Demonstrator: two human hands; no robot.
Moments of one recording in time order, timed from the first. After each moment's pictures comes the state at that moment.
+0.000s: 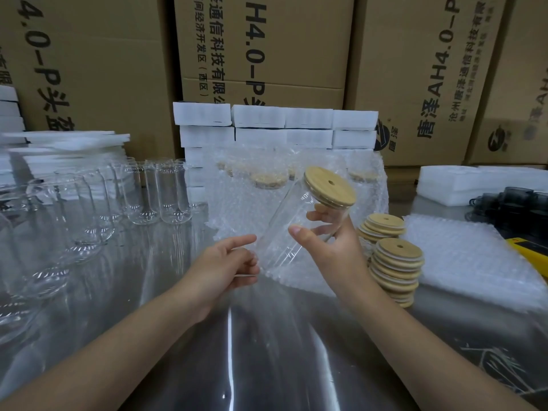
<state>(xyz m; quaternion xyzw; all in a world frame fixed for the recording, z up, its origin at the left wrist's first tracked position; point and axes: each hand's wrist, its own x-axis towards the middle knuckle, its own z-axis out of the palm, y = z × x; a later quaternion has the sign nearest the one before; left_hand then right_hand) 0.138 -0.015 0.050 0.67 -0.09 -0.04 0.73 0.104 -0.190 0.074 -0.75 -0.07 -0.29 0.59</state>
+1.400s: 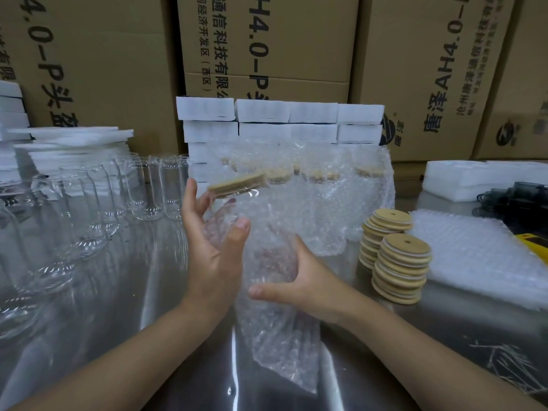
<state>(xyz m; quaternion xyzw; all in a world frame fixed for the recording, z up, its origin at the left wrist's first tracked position) 0.110 -0.024 0.055 0.60 -0.23 0.33 0.69 0.104 -0.174 0.046 -0.79 -0.23 -0.01 0.57</state>
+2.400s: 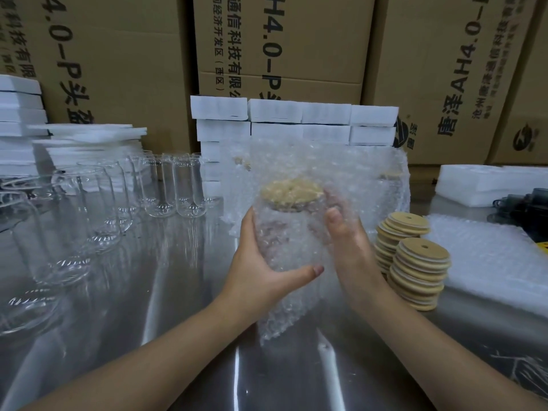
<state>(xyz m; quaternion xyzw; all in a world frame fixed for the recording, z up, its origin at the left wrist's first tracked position) 0.111 -0.037 0.041 0.71 -0.23 0.19 0.64 0.104 -0.179 0.065 -0.68 -0.18 -0.21 0.68</state>
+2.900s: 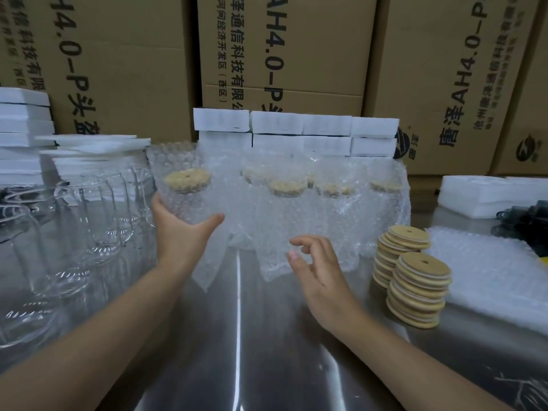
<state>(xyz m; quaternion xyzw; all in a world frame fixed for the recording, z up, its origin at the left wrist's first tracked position) 0.204 0.042 0.060 0.68 0.01 0.37 0.63 0.126 -0.173 0.034 -0.82 -0.19 -0.26 0.47</state>
